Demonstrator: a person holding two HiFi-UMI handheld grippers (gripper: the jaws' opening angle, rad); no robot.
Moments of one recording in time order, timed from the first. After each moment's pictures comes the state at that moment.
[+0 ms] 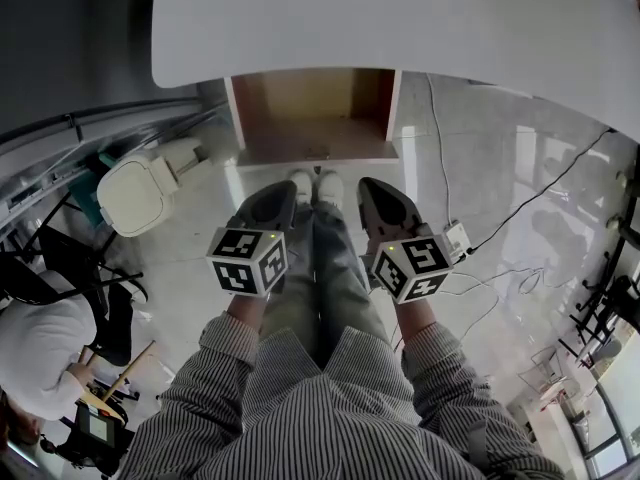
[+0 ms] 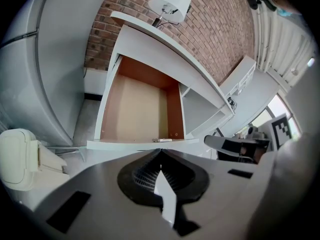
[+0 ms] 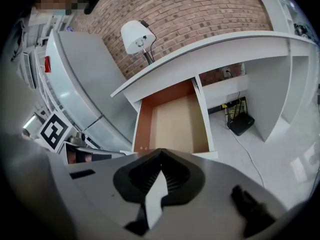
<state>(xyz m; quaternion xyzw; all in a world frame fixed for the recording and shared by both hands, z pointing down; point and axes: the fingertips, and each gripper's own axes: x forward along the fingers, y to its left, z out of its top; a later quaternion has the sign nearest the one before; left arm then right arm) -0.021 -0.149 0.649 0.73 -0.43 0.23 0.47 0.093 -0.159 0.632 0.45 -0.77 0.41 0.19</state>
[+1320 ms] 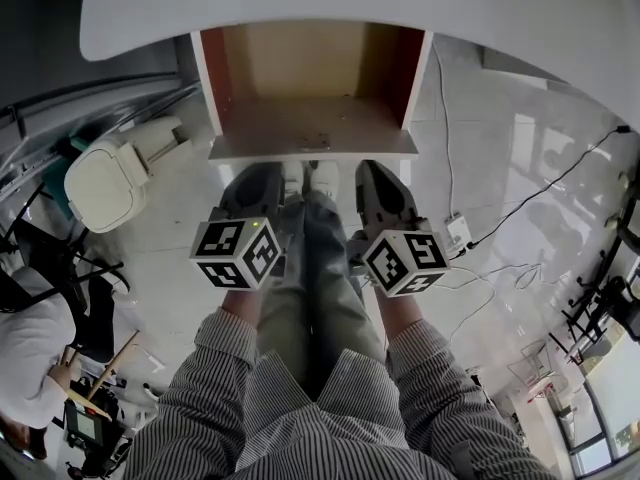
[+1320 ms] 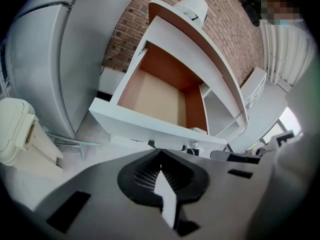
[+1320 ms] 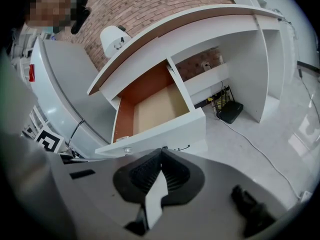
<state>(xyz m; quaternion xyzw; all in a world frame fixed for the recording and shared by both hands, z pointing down) -0.037 -0.159 0.733 0.70 -0.51 0.16 0.47 0.101 -0.159 0.723 0.52 -0.72 0.44 0.12</state>
